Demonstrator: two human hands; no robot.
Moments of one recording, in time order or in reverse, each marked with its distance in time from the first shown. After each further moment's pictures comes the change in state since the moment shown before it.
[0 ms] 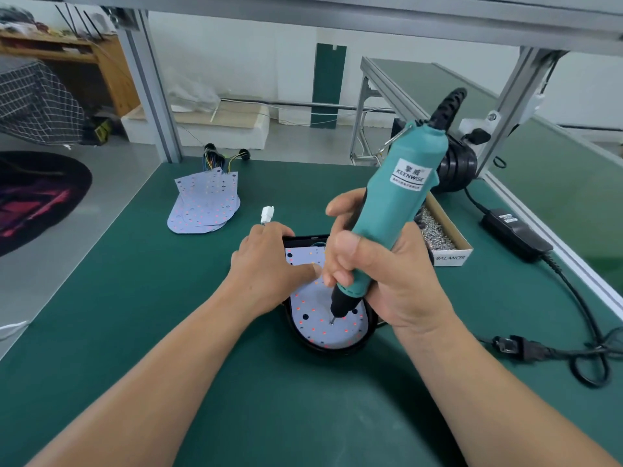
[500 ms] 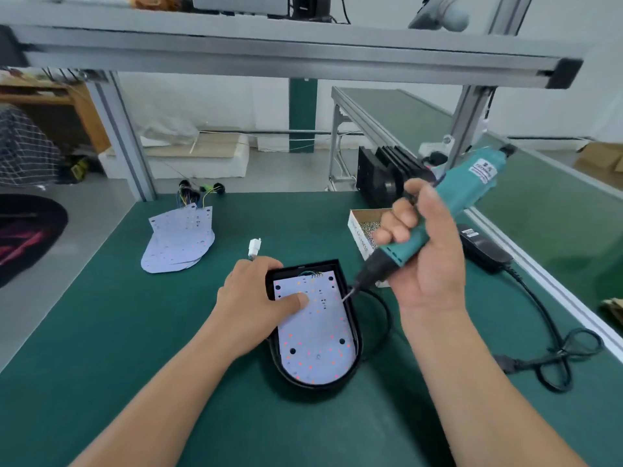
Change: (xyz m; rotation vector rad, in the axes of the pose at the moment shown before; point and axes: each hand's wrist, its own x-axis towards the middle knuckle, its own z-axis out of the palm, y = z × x) left_hand -0.003 0.000 0.011 -0.072 -0.010 0.040; right_hand 0.010 -0.037 -0.062 0.330 0.459 -0.159
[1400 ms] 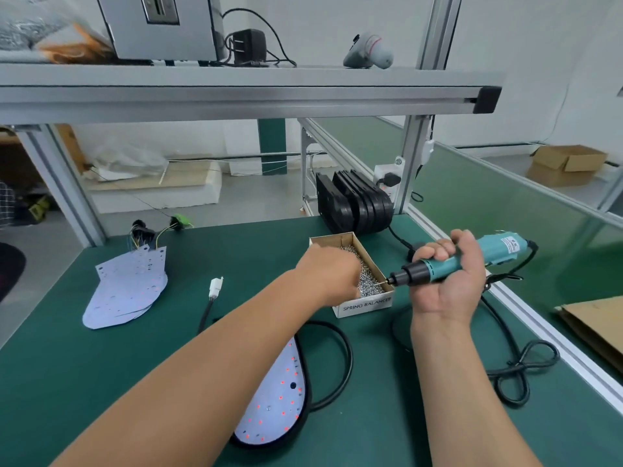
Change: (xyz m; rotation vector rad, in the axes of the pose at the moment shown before) left_hand 0.109 0.150 0.092 0.791 -0.286 0.581; right_hand 0.033 -0.052 -0.099 0.320 0.564 -0.262
